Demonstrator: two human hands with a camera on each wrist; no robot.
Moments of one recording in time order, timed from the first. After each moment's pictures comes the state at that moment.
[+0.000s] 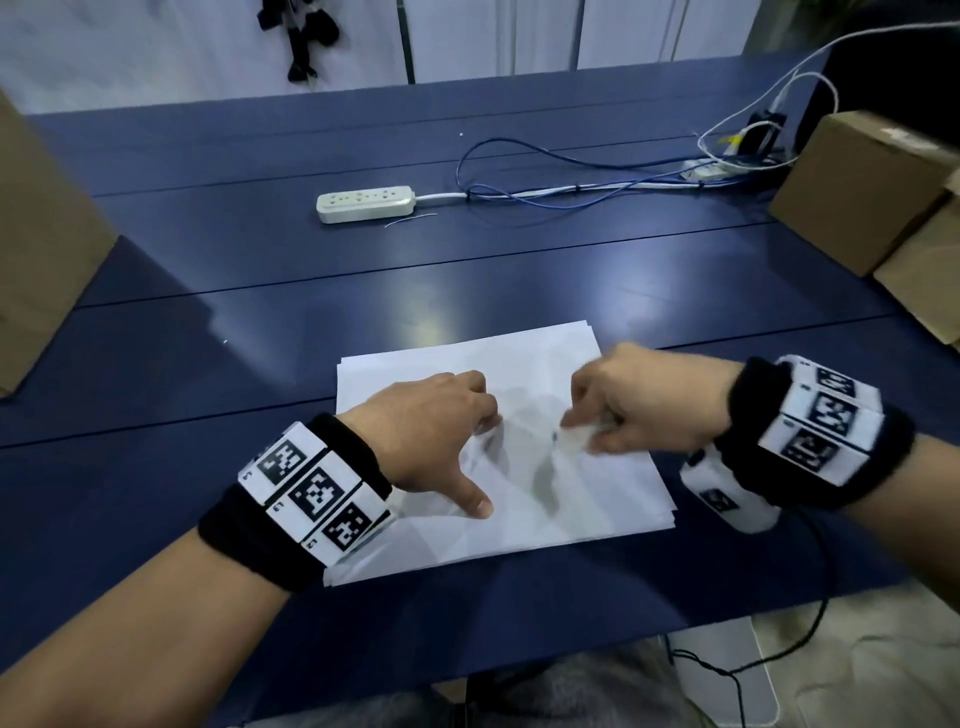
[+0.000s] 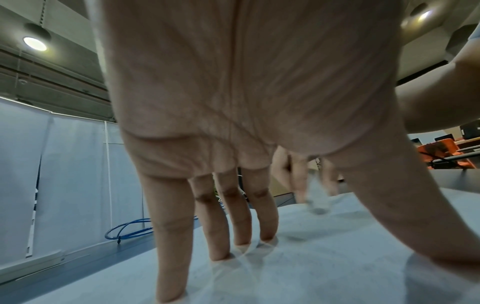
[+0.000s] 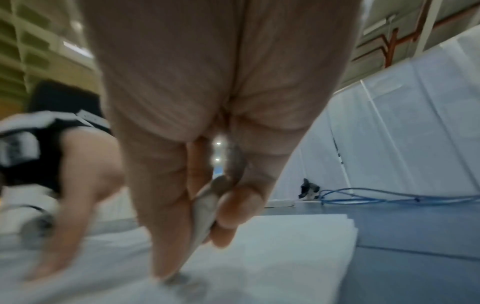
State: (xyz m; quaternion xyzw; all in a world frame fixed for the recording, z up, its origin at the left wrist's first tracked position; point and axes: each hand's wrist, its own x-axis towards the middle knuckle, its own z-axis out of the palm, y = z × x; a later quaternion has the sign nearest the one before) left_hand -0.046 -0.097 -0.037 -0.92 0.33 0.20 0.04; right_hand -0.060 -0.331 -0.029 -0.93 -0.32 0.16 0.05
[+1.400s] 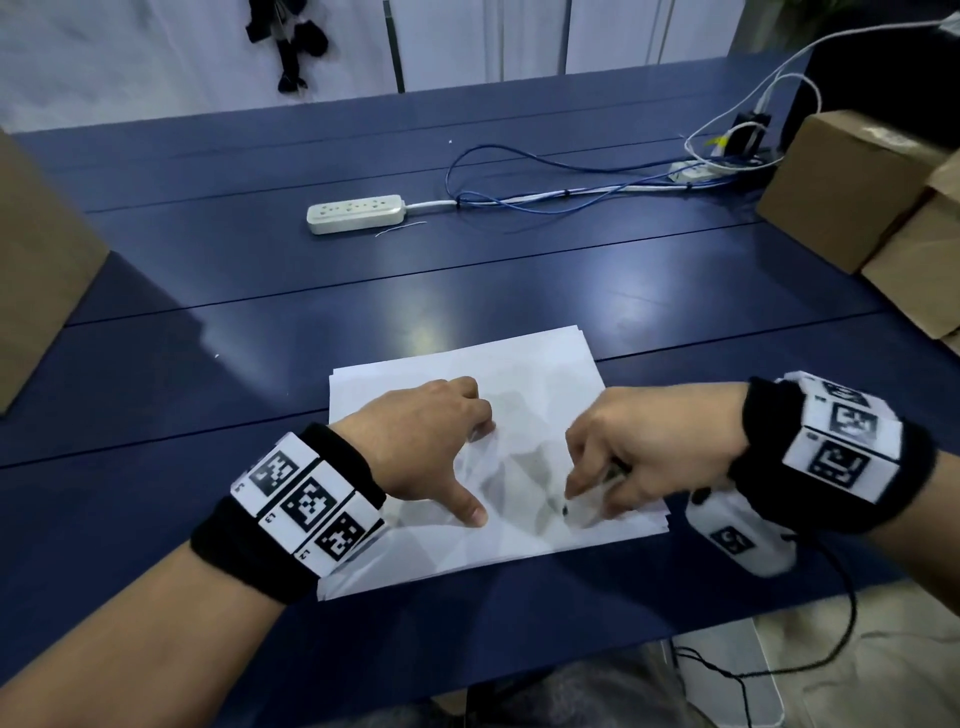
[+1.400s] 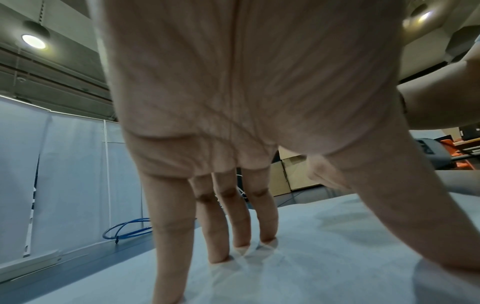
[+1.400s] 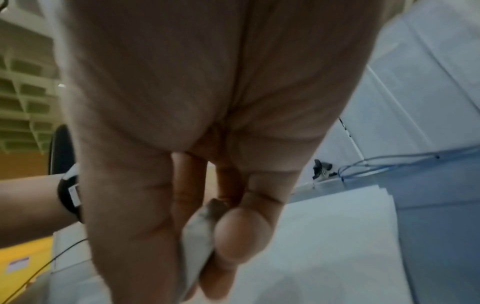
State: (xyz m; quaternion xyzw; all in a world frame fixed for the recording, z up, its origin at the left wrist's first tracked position) left_hand -0.044 -0.099 -0.037 -0.92 0.33 0.21 0.05; right_hand -0.079 -0.329 -0.028 -0.89 -0.37 0.27 0.08
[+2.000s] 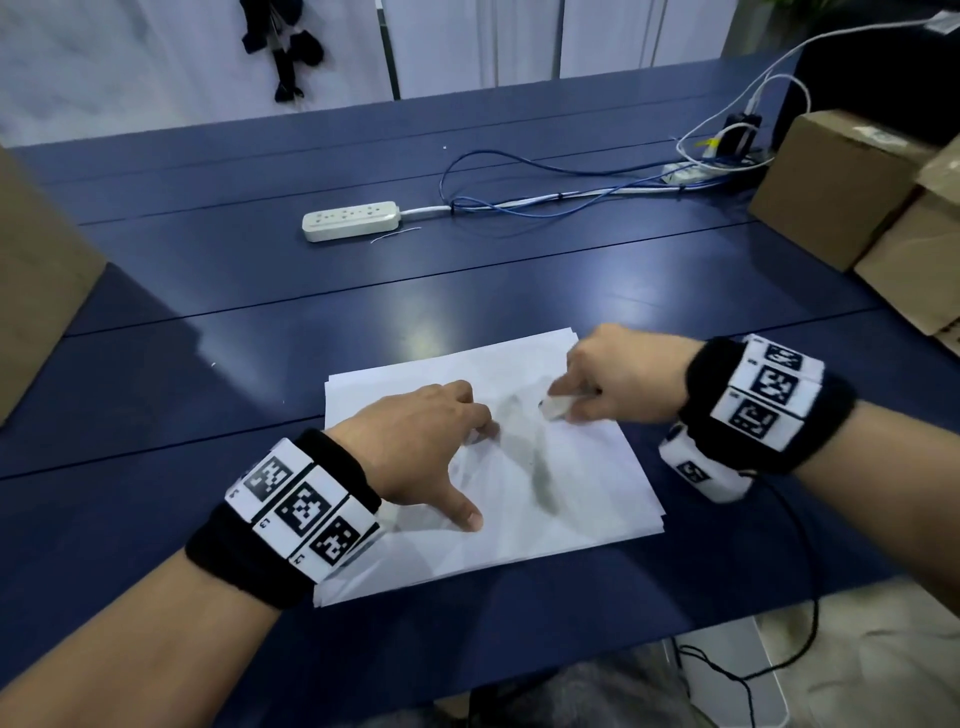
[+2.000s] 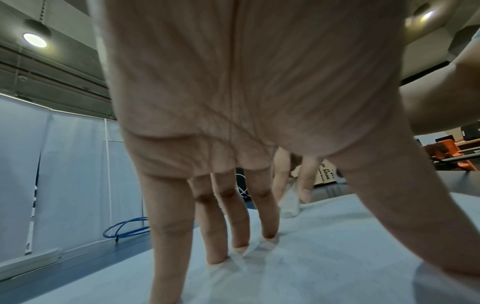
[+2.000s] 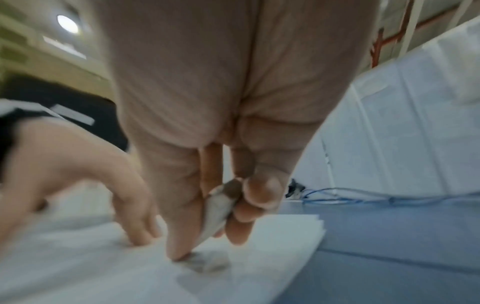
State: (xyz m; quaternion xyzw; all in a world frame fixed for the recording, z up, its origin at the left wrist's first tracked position) left_hand -0.044 -0.099 -0.036 -0.92 0.33 0.21 0.03; right_hand -0.036 -0.336 -0.033 -0.95 -0.27 0.13 0.03
